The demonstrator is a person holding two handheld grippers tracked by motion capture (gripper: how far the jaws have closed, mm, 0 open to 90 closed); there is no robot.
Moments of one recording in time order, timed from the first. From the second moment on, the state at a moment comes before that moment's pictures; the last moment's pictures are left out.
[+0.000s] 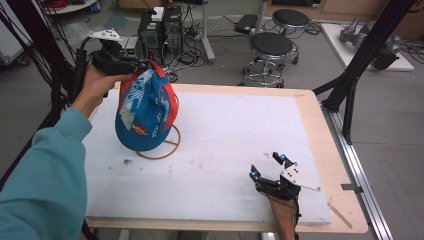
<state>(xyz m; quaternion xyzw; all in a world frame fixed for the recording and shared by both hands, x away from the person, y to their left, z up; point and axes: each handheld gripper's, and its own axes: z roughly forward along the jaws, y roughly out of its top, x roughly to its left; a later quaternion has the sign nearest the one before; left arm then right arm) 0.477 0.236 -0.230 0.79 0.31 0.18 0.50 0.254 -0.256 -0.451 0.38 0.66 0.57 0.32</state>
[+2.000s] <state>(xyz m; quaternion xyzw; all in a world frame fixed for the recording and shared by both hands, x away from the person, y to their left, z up) 0.496 0.267 -0.295 0.77 0.36 0.11 0.51 0.253 -0.255 -0.452 0.37 0.66 0.57 0.33</state>
